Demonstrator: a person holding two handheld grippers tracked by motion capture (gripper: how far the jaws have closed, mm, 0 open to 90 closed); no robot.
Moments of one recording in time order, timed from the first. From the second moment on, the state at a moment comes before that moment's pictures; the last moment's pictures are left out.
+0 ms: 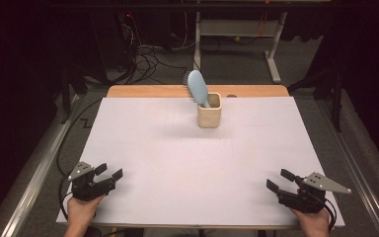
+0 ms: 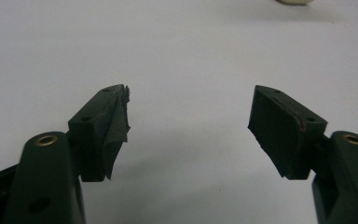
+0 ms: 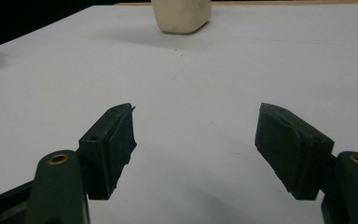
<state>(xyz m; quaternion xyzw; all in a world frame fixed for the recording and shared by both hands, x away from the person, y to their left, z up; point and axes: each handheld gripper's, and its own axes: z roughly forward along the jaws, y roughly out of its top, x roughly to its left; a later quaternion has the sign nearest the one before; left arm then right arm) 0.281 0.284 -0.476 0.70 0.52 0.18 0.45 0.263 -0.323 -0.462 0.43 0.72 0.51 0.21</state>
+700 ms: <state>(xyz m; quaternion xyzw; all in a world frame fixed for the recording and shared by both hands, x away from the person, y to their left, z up) 0.280 0.283 -0.478 0.70 0.53 0.17 0.45 0.263 -0.322 -0.462 0.43 0.72 0.50 0.21</state>
